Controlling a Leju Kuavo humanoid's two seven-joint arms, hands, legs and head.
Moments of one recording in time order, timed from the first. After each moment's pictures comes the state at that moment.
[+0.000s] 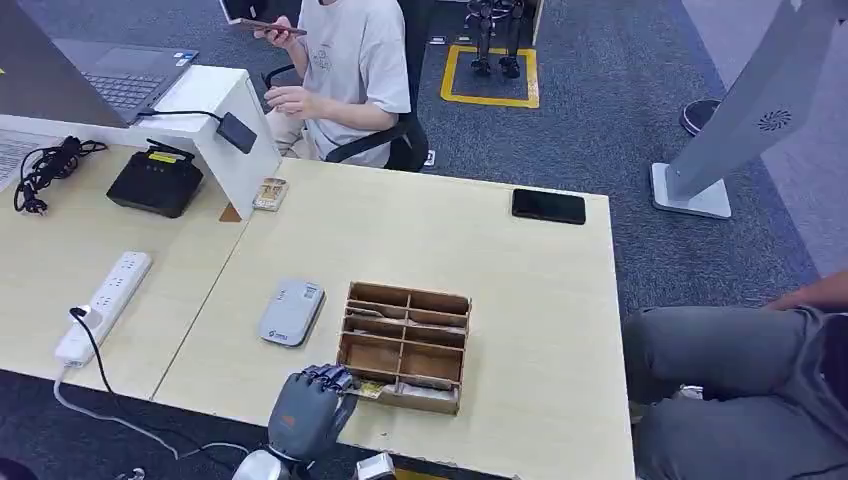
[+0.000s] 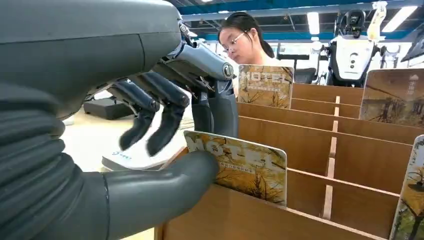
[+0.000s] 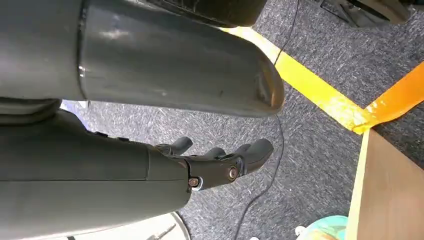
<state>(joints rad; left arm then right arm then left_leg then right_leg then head) 0.20 -0.25 -0.02 -1.38 -1.45 0.70 -0.48 -0.06 0.13 0.29 -0.16 0.67 -0.26 0.07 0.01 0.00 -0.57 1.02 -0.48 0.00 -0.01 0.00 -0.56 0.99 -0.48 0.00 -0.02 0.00</state>
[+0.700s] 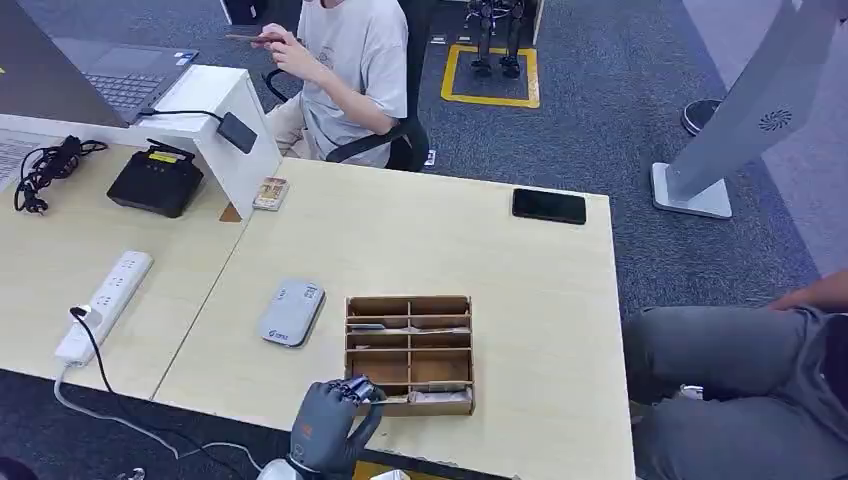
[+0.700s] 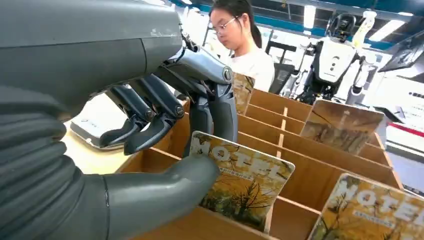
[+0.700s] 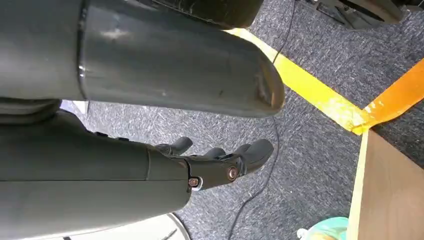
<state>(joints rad) 0.21 -0.23 -0.17 -1.35 -1.20 0.70 -0.52 -0.06 0.13 0.24 -0.16 0.69 -0.26 0.06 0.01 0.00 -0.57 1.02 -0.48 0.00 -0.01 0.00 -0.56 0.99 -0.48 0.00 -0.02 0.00</state>
